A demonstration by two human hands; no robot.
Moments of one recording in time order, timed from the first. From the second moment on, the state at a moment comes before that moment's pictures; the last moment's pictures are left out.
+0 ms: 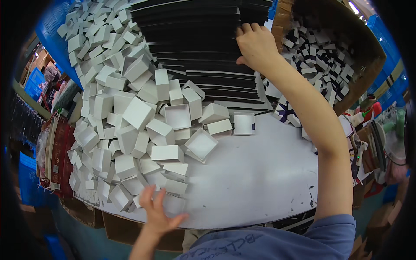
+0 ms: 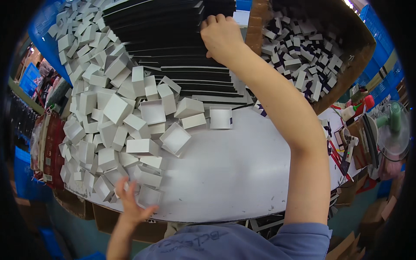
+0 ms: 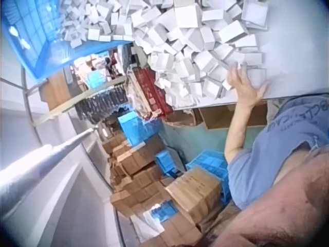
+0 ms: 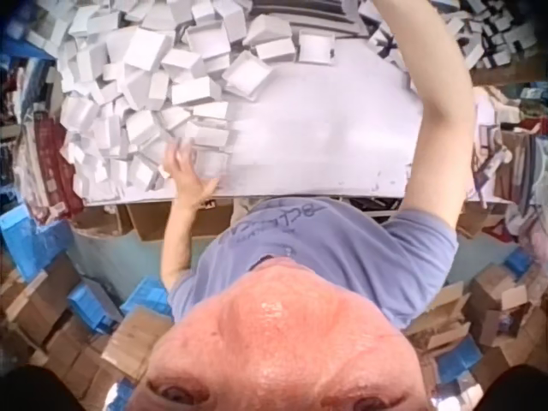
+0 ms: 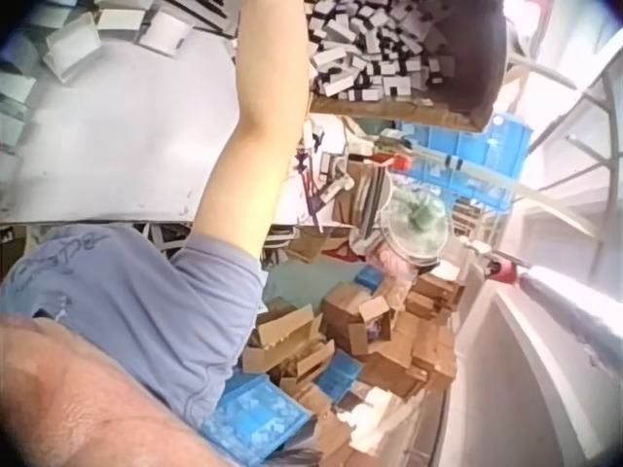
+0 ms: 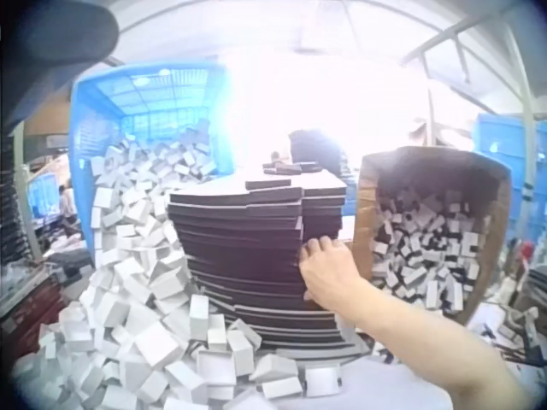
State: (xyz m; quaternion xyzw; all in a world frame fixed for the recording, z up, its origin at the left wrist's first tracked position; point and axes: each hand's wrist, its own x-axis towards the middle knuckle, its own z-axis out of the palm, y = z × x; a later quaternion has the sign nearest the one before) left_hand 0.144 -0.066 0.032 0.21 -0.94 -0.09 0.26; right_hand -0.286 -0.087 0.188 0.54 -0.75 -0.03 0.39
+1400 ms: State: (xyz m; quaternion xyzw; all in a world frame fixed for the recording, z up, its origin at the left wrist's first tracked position) left_hand -0.024 -0.089 0.016 0.15 -0.98 0.06 0.12; right_hand -0.258 0.131 0.044 0.65 -0.72 0.17 0.16
